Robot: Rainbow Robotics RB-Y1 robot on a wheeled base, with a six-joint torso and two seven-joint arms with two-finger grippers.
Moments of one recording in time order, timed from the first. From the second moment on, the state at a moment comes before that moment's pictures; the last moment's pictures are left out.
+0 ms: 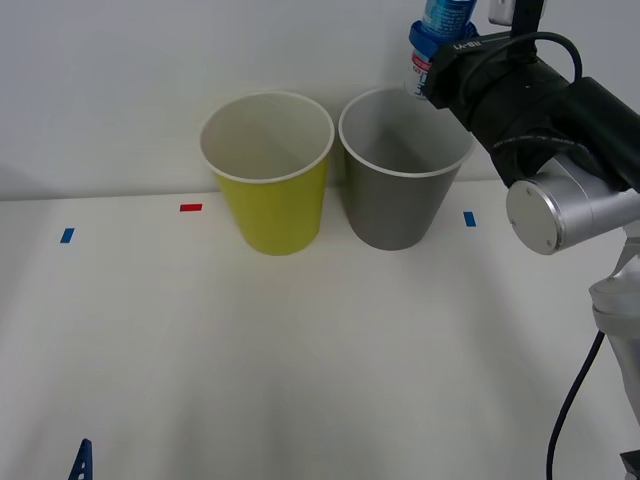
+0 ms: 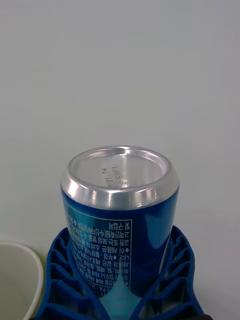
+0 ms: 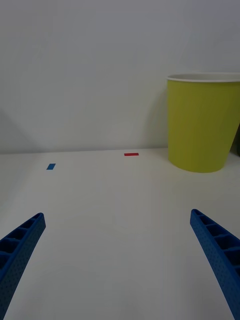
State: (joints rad) right arm -0.48 -0.38 0.12 -1.92 -0.30 0.52 1.39; left arm 1.14 0.44 -0.18 -2.04 0.31 -0.76 -1.59
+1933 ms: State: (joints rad) right arm -0.48 -0.38 0.13 -1.92 -0.24 0.51 1.37; left arm 1.14 0.44 -0.18 -2.04 0.31 -0.76 -1.59
